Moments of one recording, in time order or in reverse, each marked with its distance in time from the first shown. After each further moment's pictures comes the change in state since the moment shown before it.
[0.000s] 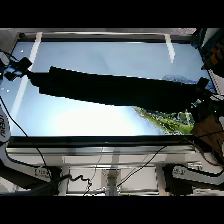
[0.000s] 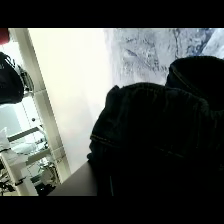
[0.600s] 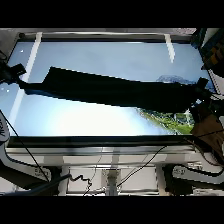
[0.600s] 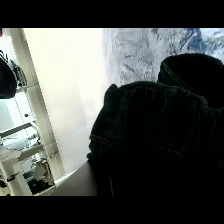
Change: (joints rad) left arm 0.025 -0.008 0.187 -0.035 -0.602 0.283; right arm -0.001 -0.005 0.007 -0.028 0.040 0.001
